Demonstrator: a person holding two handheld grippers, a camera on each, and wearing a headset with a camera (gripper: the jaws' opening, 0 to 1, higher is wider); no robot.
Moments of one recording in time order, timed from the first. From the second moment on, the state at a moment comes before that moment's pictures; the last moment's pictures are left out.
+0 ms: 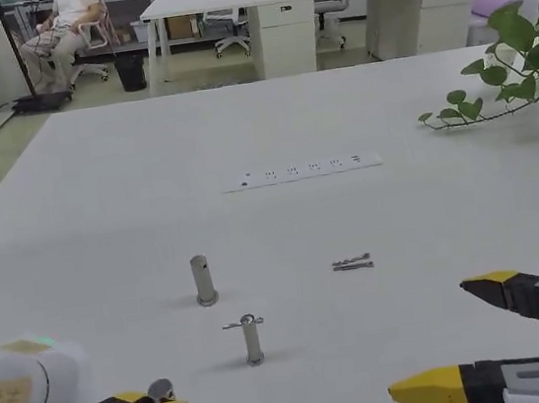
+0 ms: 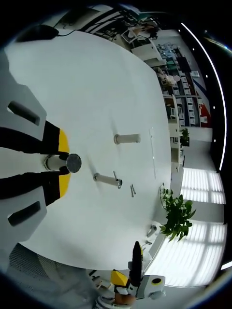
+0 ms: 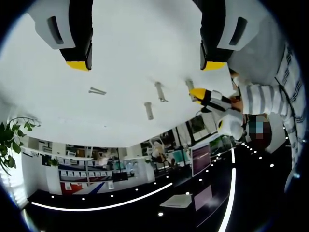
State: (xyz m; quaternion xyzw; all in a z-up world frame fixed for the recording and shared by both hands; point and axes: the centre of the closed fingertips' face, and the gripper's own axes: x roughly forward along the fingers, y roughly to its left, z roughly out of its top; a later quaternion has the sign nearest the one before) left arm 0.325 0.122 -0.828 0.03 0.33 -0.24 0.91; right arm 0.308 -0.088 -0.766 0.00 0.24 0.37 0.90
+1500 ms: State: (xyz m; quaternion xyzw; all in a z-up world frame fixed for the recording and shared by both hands) left arm 0.309 0.110 -0.834 0.04 0.31 -0.27 0.91; right arm 0.306 -0.078 -0.774 0.00 0.25 0.38 0.89
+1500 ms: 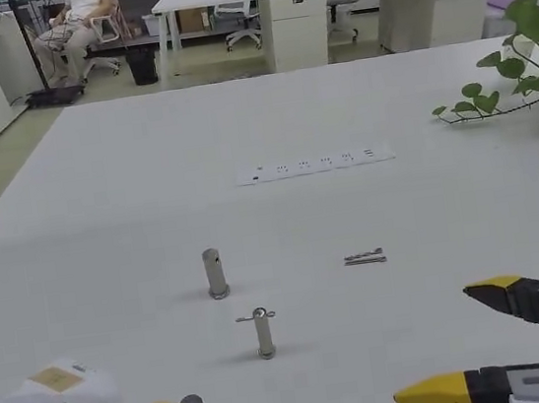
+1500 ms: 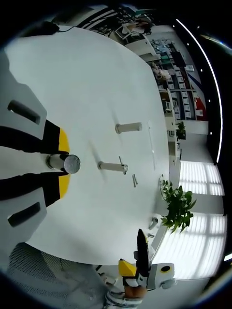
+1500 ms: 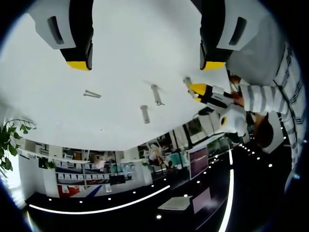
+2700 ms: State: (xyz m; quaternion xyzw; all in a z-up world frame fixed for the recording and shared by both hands) left arm 0.298 0.102 -0.810 -0.08 0.30 -0.32 0.90; right arm 0.322 -0.085 -0.777 -0.04 0.27 0.39 0.88
